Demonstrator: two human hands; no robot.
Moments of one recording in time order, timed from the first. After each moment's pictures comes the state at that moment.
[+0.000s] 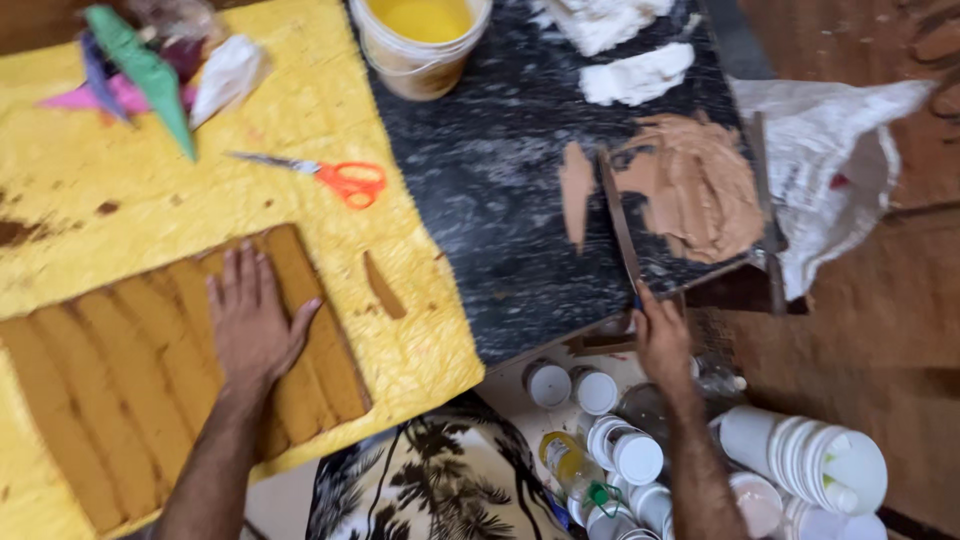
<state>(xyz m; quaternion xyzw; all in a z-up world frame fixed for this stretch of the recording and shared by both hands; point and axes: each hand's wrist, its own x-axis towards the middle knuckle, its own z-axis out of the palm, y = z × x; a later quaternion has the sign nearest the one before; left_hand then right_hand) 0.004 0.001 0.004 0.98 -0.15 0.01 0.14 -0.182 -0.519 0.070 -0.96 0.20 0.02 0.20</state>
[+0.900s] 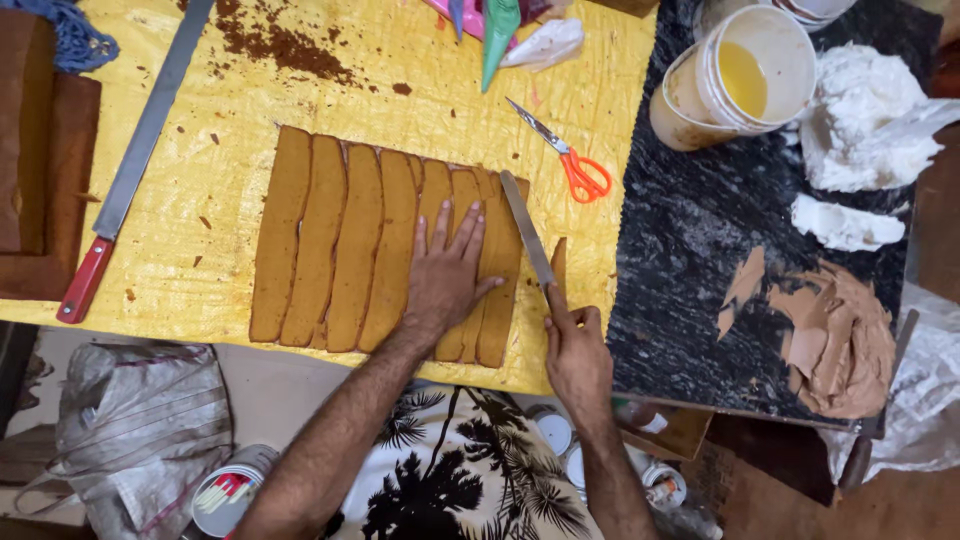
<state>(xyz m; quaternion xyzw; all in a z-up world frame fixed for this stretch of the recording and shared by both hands) -0.038 0.013 0.040 0.98 -0.07 -0.04 0.16 -0.086 -0.194 0.101 -0.98 -0.03 0.14 0.14</state>
